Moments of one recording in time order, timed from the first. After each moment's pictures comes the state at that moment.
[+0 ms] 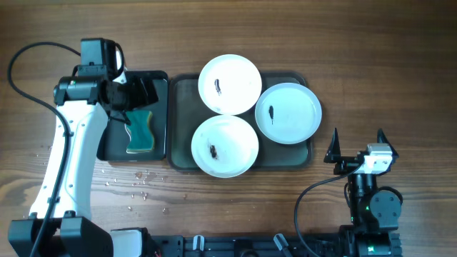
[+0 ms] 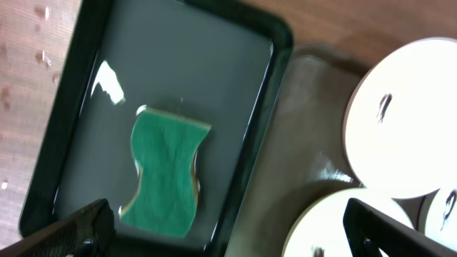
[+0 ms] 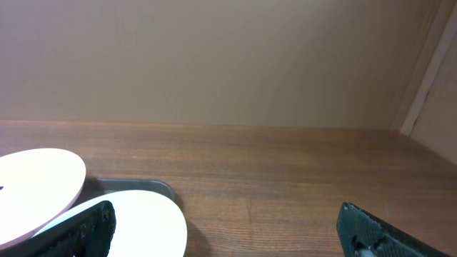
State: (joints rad) left arm 0.03 1.51 1.31 -0.96 0.05 -0.33; right arm 0.02 0.02 0.01 0.01 0.07 -0.05
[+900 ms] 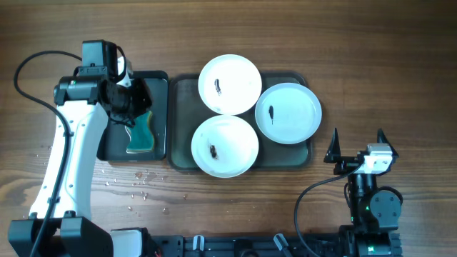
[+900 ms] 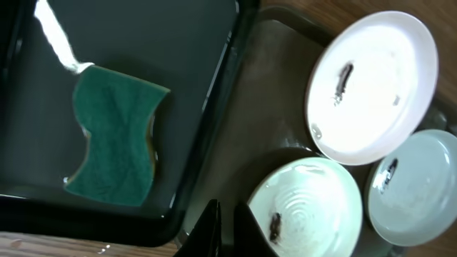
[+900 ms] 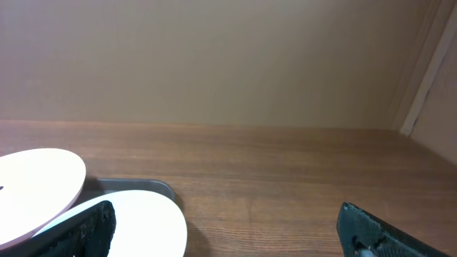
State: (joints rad) left arm 0.03 1.51 1.31 -1.03 0.19 -0.40; right arm 0.02 0.02 0.01 0.01 0.07 -0.05
